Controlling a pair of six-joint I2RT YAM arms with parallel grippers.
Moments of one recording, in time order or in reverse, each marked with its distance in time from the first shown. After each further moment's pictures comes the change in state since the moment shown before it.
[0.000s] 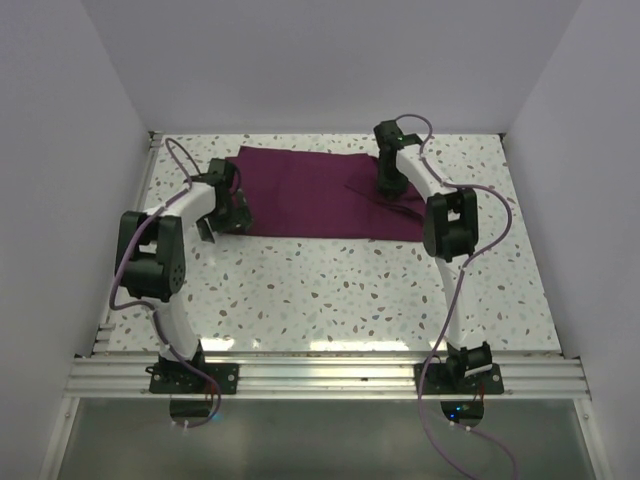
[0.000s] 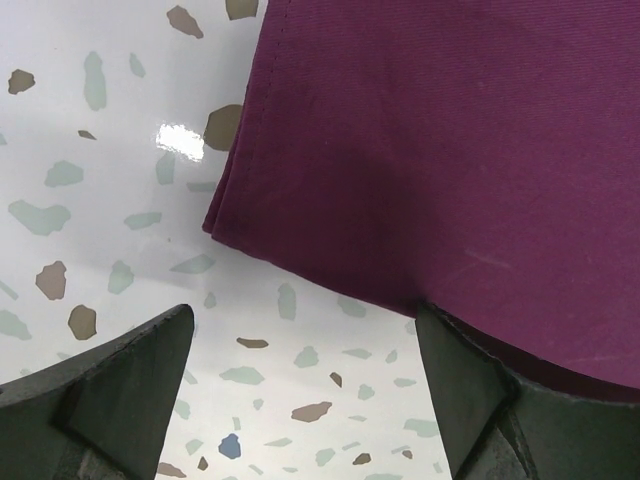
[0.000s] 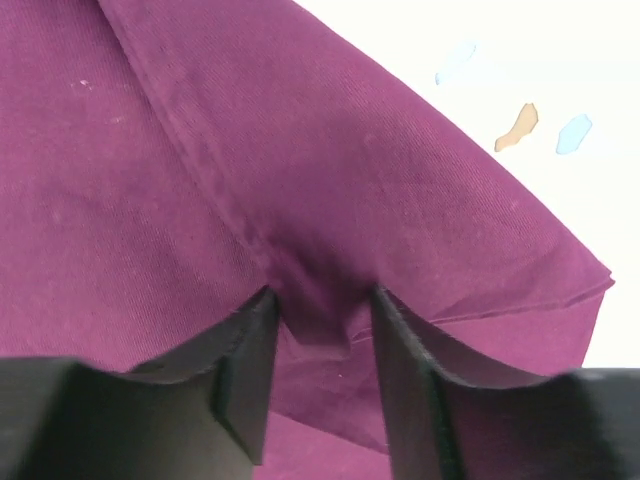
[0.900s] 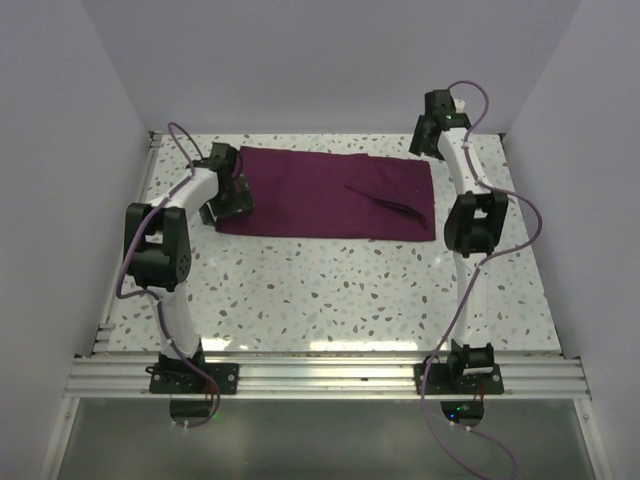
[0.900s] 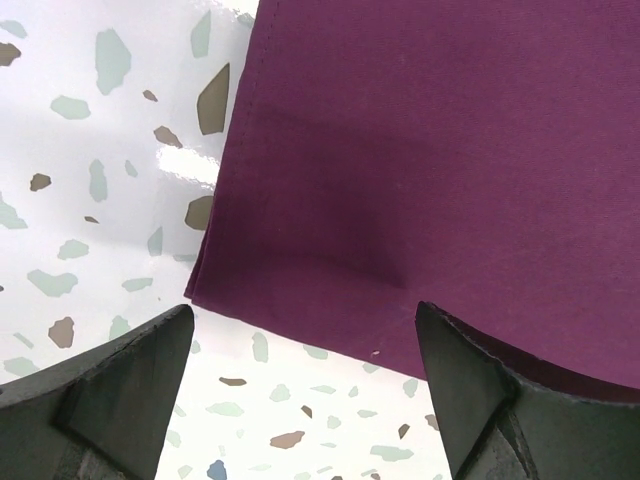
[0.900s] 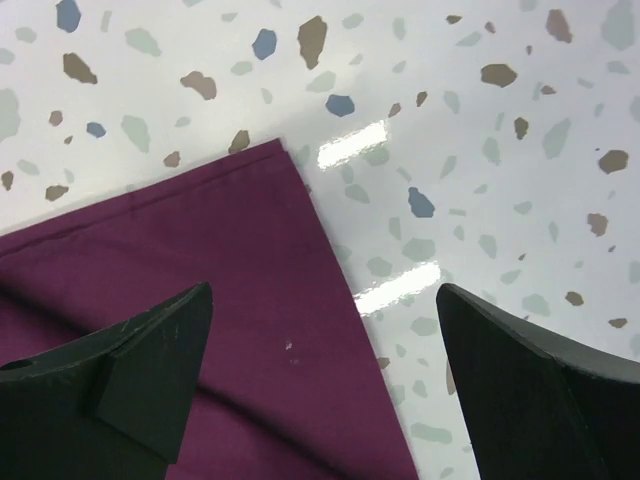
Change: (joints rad) left arm 0.000 0.107 0.200 -0.065 -0.008 0.021; right arm -0.183 0.008 0.237 0.022 0.129 0.002
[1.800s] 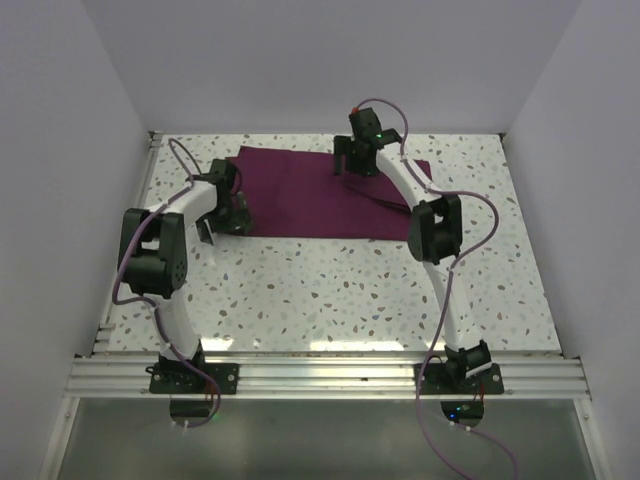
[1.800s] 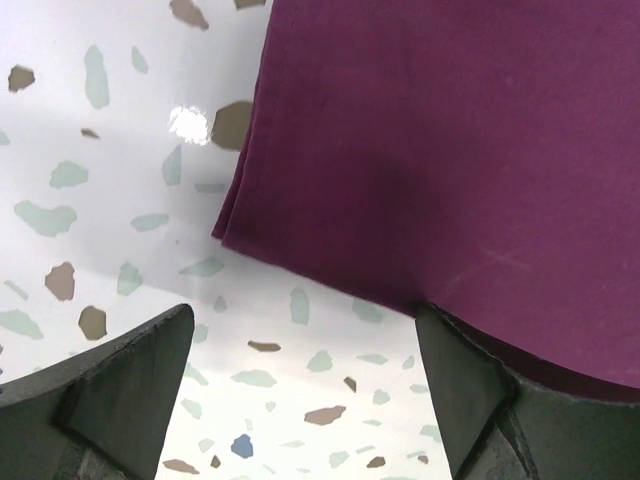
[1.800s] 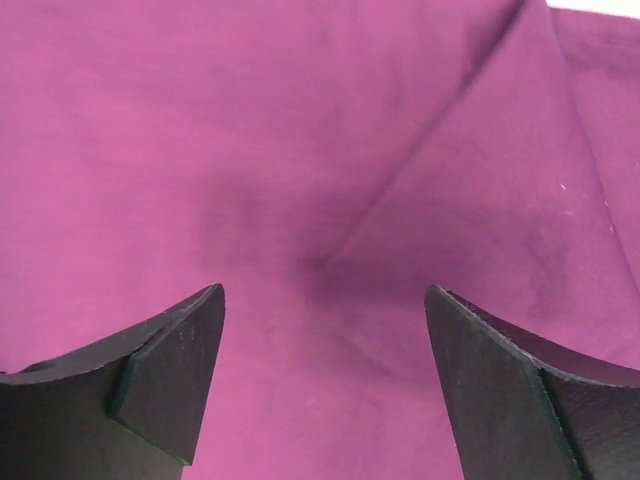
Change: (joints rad) left arm 0.000 -0.058 -0.163 0.025 -0.006 -0.003; right arm 0.291 0.042 -0.037 0.125 -0.399 -0.009
